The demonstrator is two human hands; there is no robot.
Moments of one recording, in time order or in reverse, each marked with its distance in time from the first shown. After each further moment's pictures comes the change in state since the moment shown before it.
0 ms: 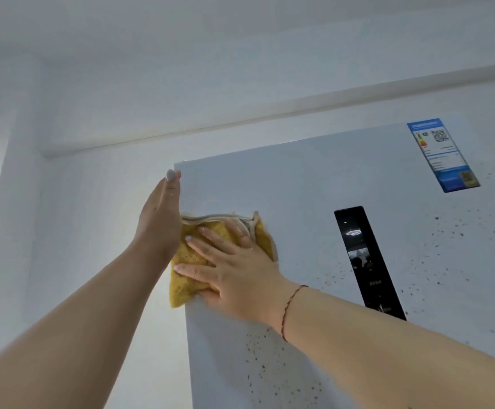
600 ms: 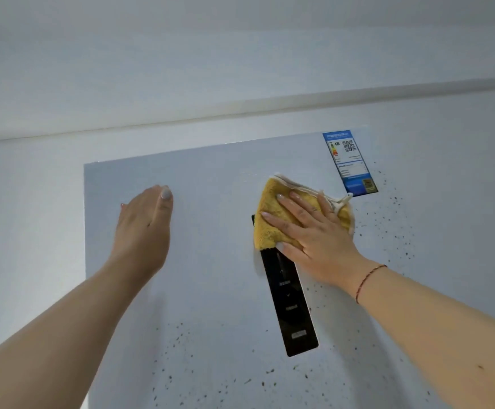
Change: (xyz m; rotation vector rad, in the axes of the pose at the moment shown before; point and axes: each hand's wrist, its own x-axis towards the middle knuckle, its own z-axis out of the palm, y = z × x) left_hand -0.034 0.023 0.085 0.423 -0.089 0.212; right_hand -0.167 0.164 -0.038 -0.130 -0.039 0.455
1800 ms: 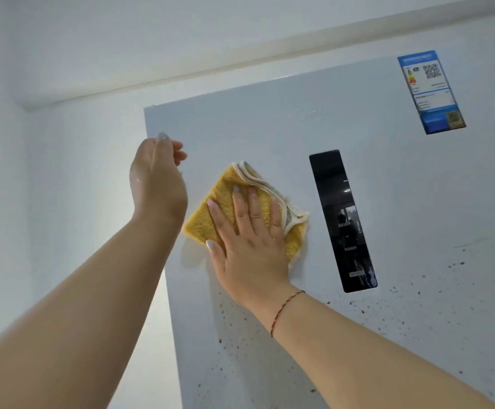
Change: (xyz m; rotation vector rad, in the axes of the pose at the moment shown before) left_hand -0.021 -0.015 -0.031 -0.484 0.367 -0.328; right_hand -0.002 -0.225 0.022 0.230 0.048 0.155
